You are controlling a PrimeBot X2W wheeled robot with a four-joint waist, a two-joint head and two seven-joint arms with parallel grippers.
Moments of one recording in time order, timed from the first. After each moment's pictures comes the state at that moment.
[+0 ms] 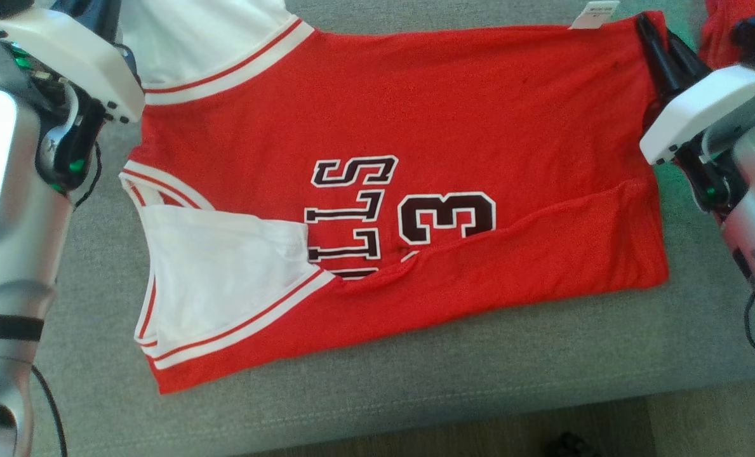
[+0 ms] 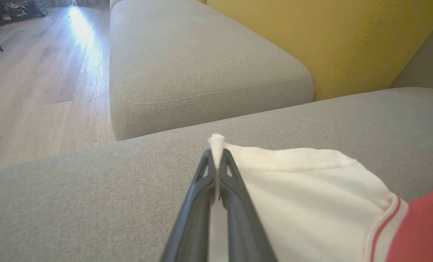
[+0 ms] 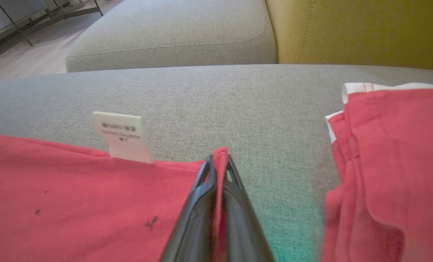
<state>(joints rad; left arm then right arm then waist) -0.92 0.37 -0.44 0.58 -0.51 -0.08 -0.01 -0.94 -0.45 0.75 0.83 0.82 0.13 -0.14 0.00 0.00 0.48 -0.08</state>
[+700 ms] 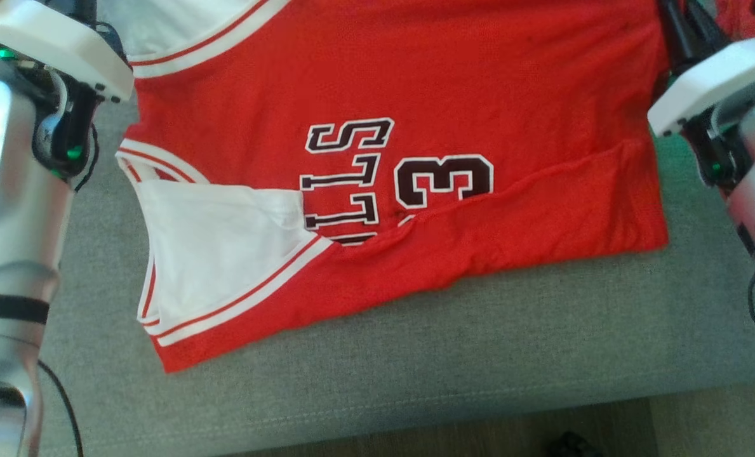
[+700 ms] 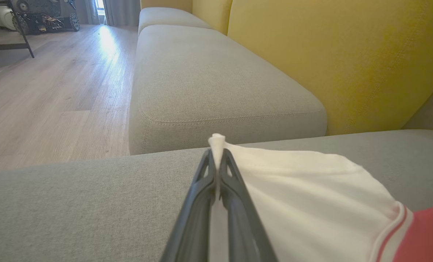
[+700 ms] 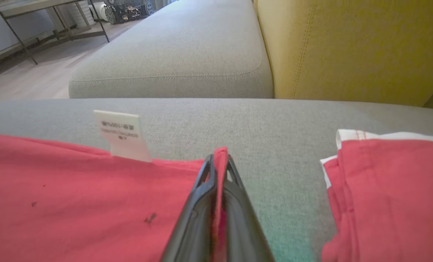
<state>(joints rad) -0.97 0.33 -0.40 0.71 -0.54 -0.08 -0.17 -1.03 -0.44 0.80 0.91 0.84 0.13 -0.25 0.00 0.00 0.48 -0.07</state>
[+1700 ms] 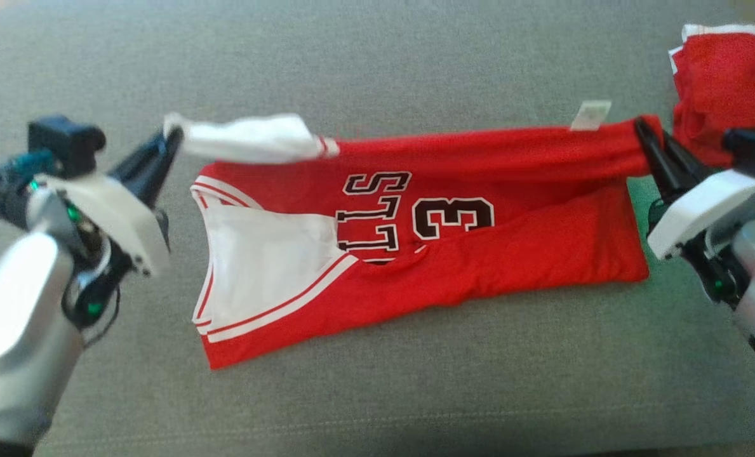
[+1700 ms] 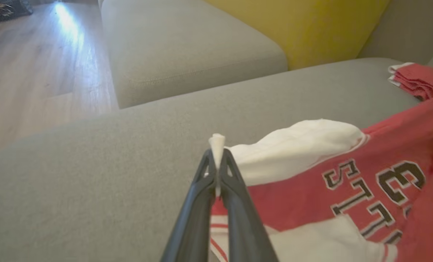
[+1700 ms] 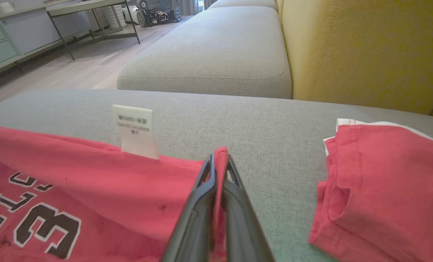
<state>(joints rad) -0.63 0.49 -0.57 0.46 -0.64 -0.13 -0.02 -0.75 -0.55 0.87 0.75 0.88 0.13 -0.25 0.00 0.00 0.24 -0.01</state>
